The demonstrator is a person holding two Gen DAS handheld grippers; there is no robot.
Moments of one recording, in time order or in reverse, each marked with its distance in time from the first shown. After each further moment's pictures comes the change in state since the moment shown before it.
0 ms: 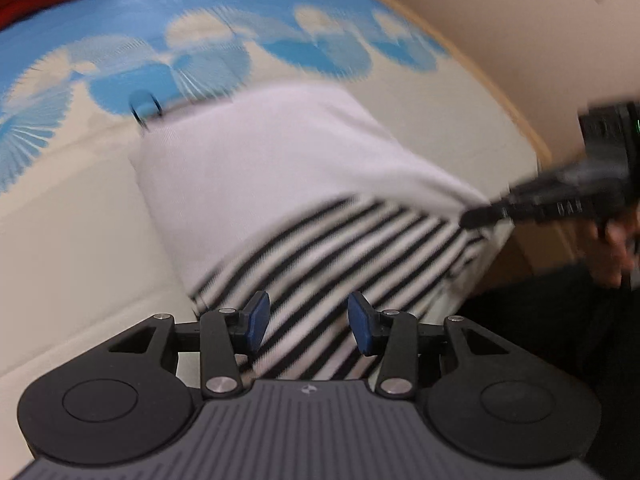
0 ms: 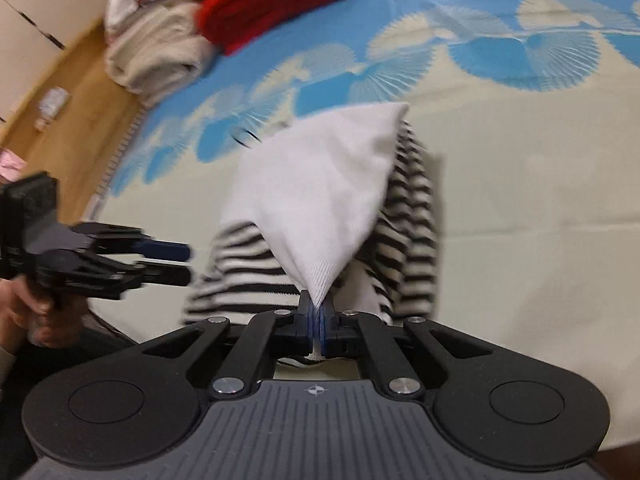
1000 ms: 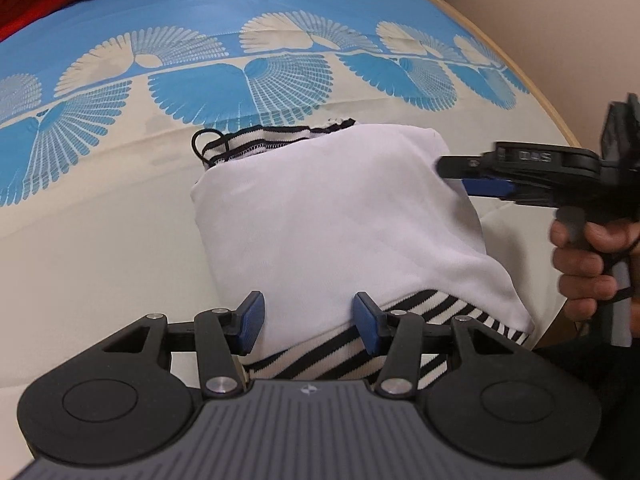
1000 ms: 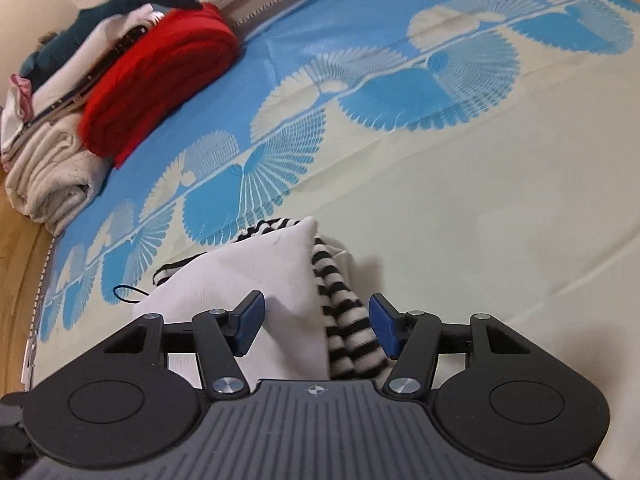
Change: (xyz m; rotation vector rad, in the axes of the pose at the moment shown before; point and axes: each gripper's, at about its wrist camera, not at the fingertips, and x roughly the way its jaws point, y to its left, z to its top) left arm 0.016 0.038 0.043 -0.176 -0.063 0.159; right arm 0.078 -0.038 0.069 0.303 -0.251 -0.192
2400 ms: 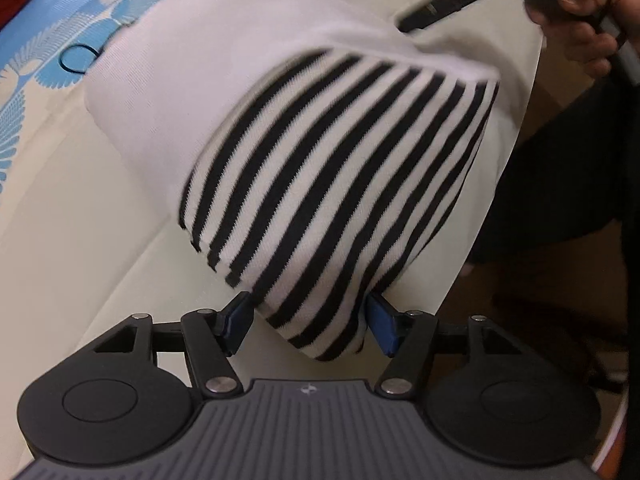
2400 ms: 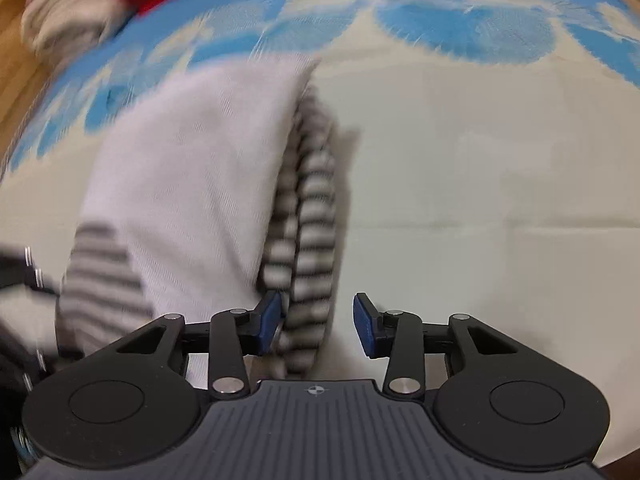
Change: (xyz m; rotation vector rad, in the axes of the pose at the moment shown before) left arm 0.014 -0.030 -0.075 0.481 0.246 -0.034; right arm -0.022 -0.017 -0.038 -0.310 0.215 -0.077
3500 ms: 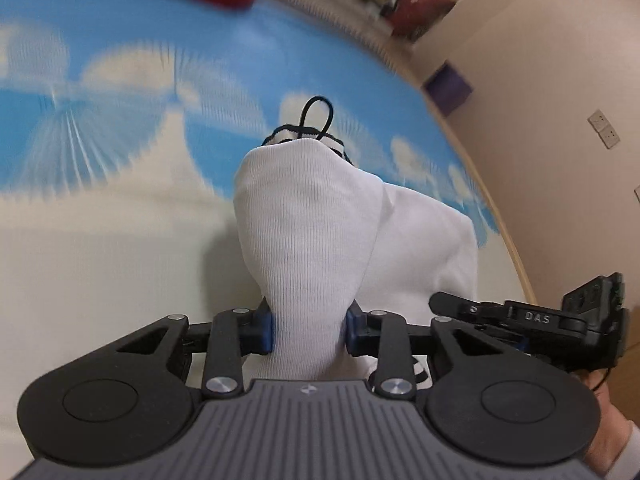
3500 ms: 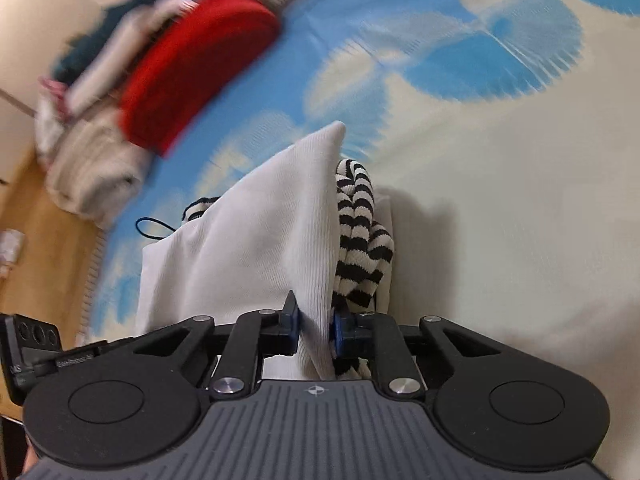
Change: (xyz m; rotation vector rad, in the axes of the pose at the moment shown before) left arm -0.047 0.160 0.022 -0.741 -0.565 -0.147; right arm 0.020 0.032 0.058 0.316 -0.202 0.292
